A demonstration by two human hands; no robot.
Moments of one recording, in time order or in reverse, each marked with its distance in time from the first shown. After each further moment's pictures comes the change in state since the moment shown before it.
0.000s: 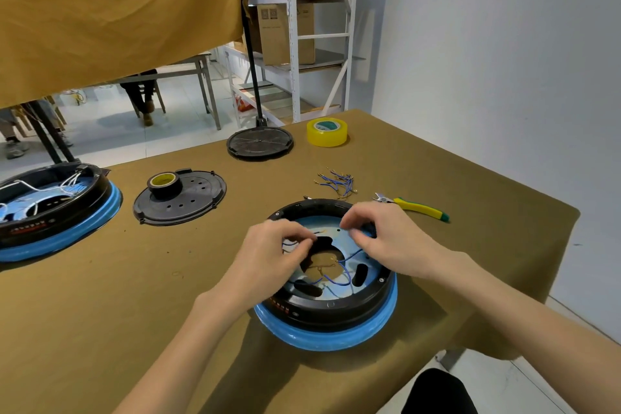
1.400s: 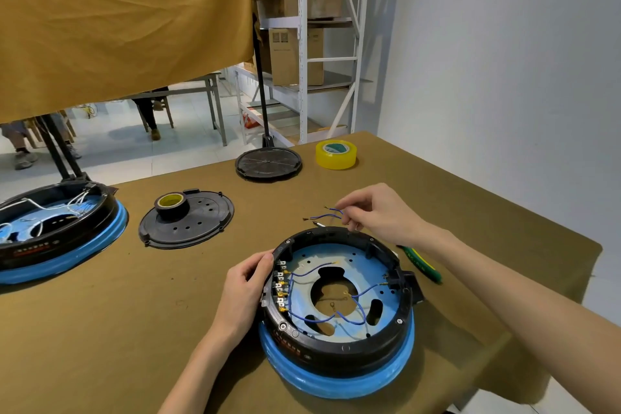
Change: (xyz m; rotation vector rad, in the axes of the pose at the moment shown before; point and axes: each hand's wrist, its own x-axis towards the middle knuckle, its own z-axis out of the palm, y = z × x) left_hand -0.003 -0.065 0.014 -0.735 0.203 -0.279; right_hand 0.092 0.023 -0.007 0.265 -0.009 0.071
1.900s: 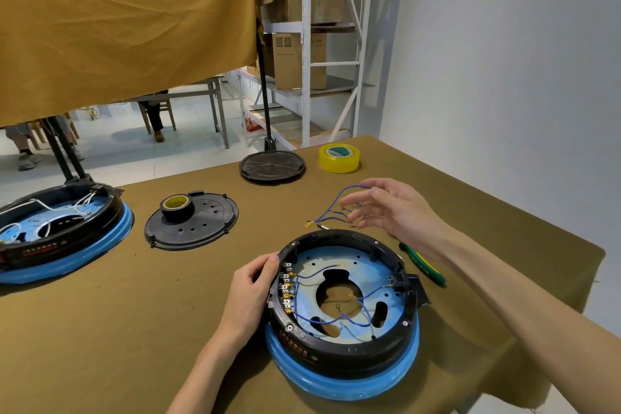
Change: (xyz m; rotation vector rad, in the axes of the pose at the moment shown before) left_hand -0.001 0.001 0.001 -0.017 0.002 0.023; right_hand -0.024 -0.027 -0.011 0.701 0.020 0.116
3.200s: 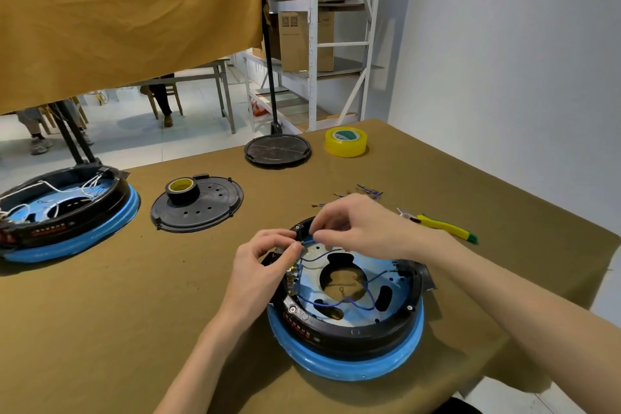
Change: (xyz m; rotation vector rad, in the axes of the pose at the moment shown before) left_hand -0.006 0.022 0.001 0.182 0.037 0.119; right_hand -0.006 0.001 0.052 -0.816 -0.364 -0.104
